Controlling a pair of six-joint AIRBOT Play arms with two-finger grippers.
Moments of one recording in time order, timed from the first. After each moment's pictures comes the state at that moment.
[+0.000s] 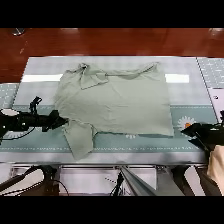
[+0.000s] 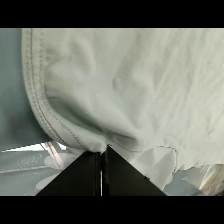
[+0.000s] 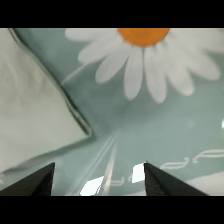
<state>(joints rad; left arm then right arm) 0.34 -1.23 0.51 0.73 -1.04 -1.16 -0.72 -0.80 0.45 -1.14 1.32 1.43</state>
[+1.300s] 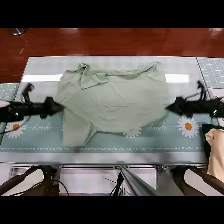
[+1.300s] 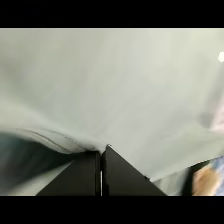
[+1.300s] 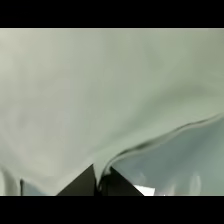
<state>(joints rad) 0.34 -1.15 0.71 0.48 -1.11 -1.11 -0.34 -1.13 0.84 -0.76 1.16 1.28</state>
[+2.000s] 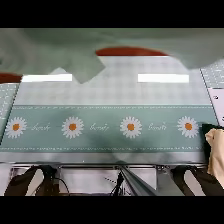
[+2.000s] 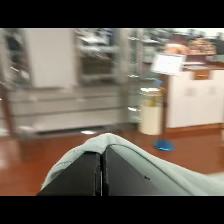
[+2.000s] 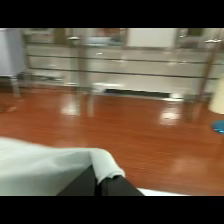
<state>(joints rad) 0.34 -0.68 1.87 0.97 -1.06 -1.32 -0.30 -0.79 2.15 -1.10 1.45 1.51</state>
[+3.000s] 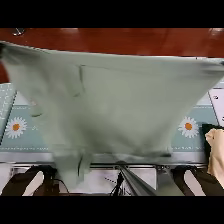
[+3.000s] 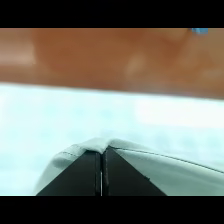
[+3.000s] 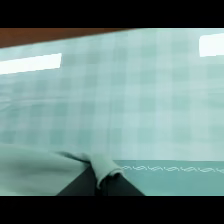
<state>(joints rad) 0.14 -0.81 1.20 1.18 -0.88 -1.42 -0.29 -0.80 1.39 -1.10 1.39 1.50</state>
